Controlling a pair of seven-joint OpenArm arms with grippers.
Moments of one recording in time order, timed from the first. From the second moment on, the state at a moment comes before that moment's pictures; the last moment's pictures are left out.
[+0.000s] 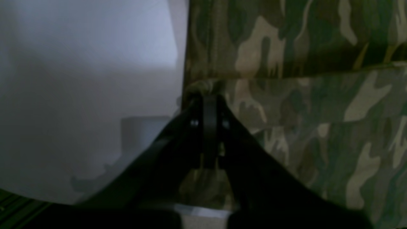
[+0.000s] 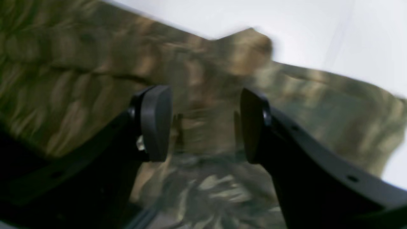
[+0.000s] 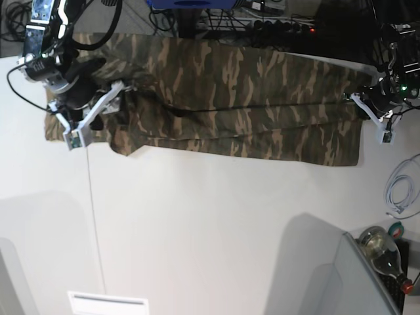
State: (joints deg) left arm 13.3 -26.2 -19.9 74.4 -15.0 -21.1 37.5; right arm -21.1 -2.7 14.4 106.8 13.1 25.4 -48.7
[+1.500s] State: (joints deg) left arm 13.3 -25.9 -20.0 74.4 -14.9 -21.1 37.7; right arm -31.6 -3.4 7.4 110.6 14.1 16.8 -59.5
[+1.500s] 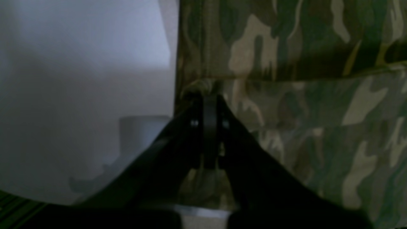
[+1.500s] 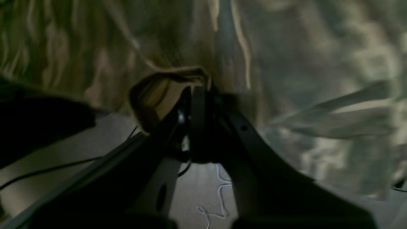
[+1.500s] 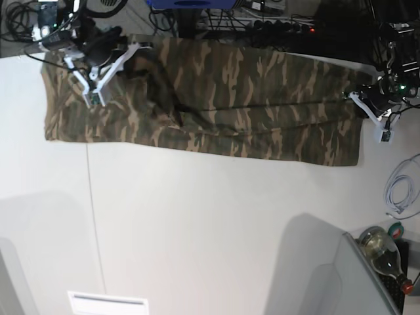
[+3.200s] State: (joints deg) left arm 13.3 -25.7 -19.9 74.4 -14.9 -21.1 37.7; right arm -18.7 4.0 -9.9 89.4 13.7 11.7 -39.1
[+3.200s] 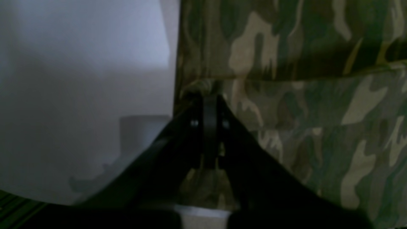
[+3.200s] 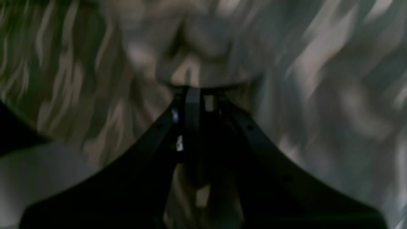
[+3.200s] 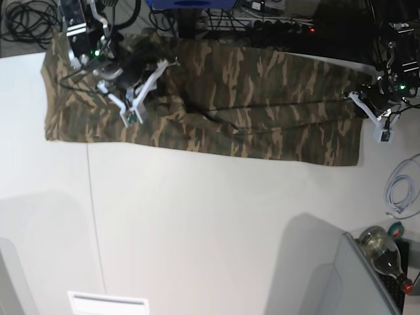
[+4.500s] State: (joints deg) left arm 13.7 -25.8 -20.0 74.4 -14.9 -21.1 37.7; right arm -25.2 3.7 20.8 88.5 34.2 0.9 -35.5
